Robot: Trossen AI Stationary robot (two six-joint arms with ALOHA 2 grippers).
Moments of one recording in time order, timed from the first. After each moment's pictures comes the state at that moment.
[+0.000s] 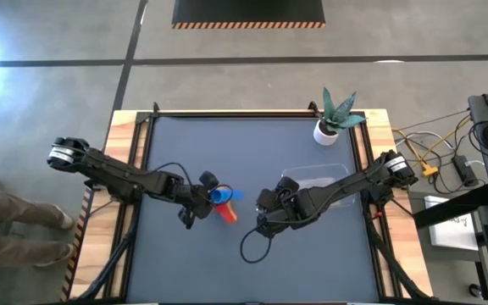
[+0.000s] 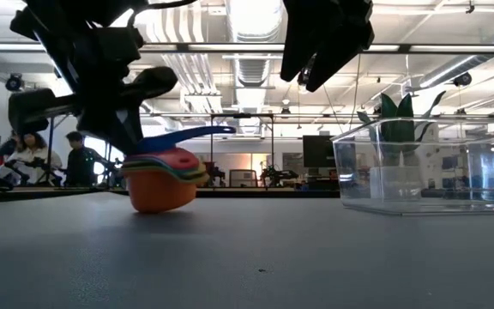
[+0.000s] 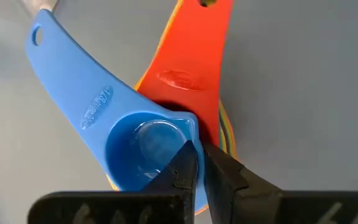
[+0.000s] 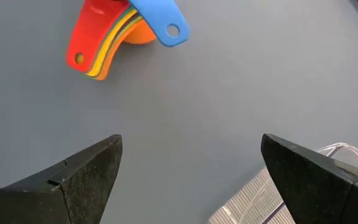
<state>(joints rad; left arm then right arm) -0.21 1.35 0.71 -0.34 -0.18 0.62 0.35 1.82 1.58 -0.99 0.47 0.75</state>
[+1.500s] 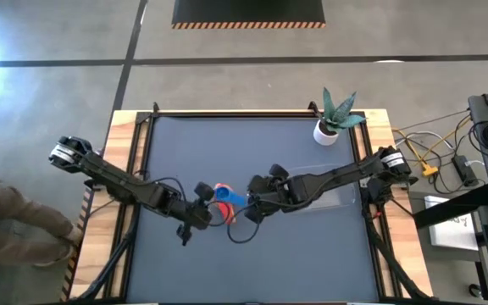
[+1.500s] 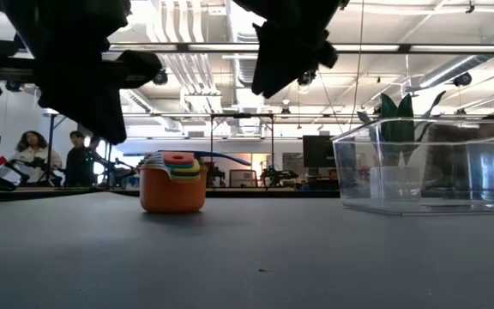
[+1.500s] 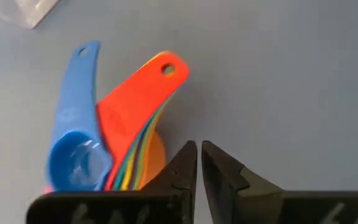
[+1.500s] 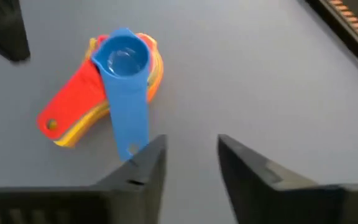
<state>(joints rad) -0.39 1.37 0.77 -0.40 -0.24 0.26 0.24 1.83 1.54 -0.77 0.51 0.61</state>
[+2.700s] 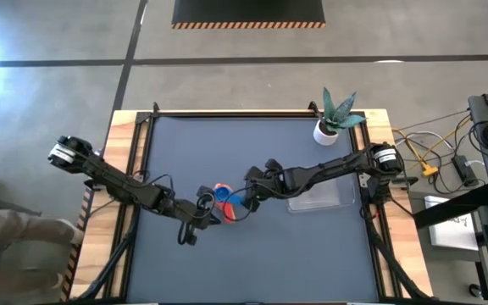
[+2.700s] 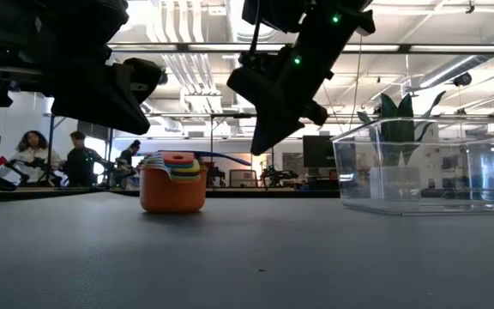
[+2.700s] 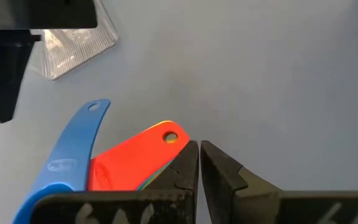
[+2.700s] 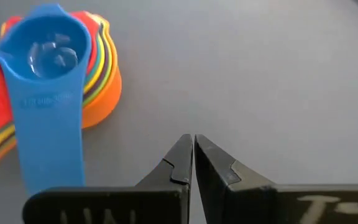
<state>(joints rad) -0.39 1.35 0.54 0.18 -0.19 0.17 0.09 1.87 1.31 -0.43 0.43 0.53</state>
